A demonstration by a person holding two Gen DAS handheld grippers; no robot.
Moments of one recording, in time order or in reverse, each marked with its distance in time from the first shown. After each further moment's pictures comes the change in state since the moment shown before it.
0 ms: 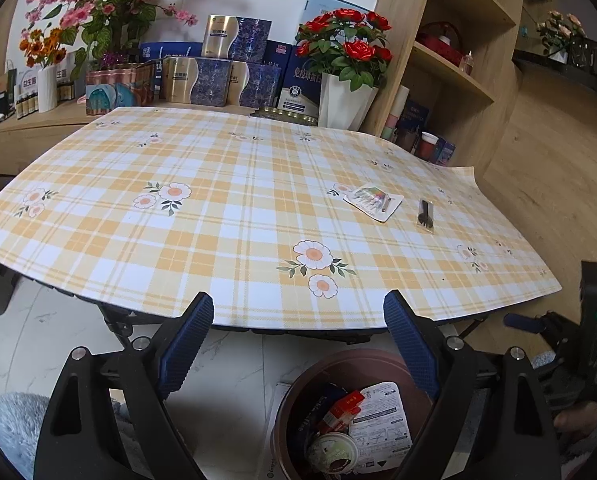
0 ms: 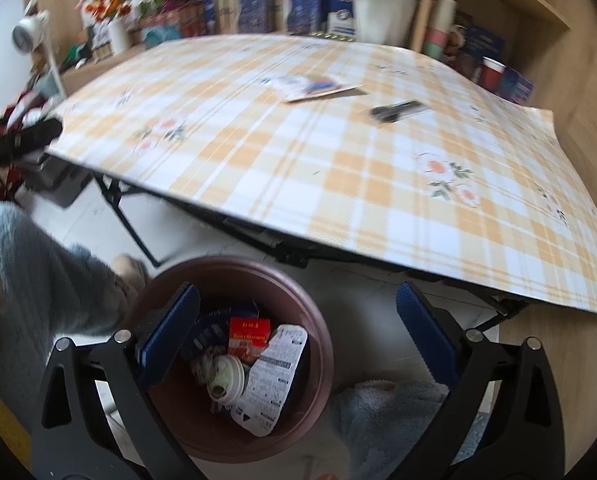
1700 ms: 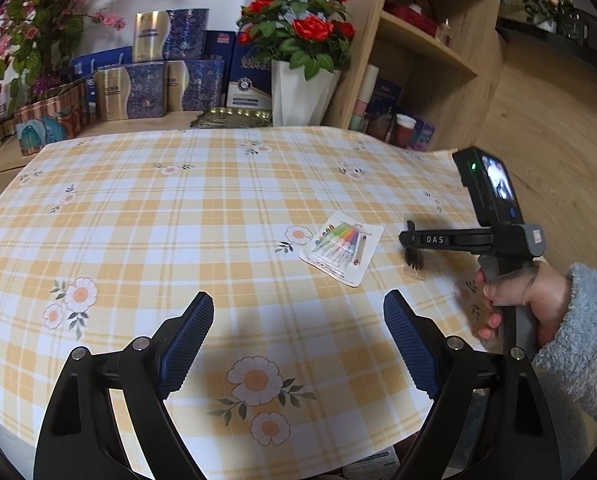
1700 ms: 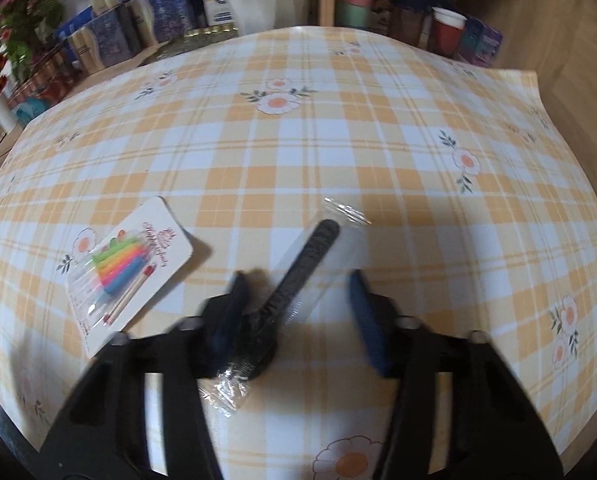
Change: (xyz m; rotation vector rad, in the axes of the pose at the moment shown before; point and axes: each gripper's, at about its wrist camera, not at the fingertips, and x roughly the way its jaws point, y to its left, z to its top) left arm 0.102 -0.048 0.091 0.129 0.088 -0.089; right arm 0.142 -0.118 0.184 0.256 0.130 -0.123
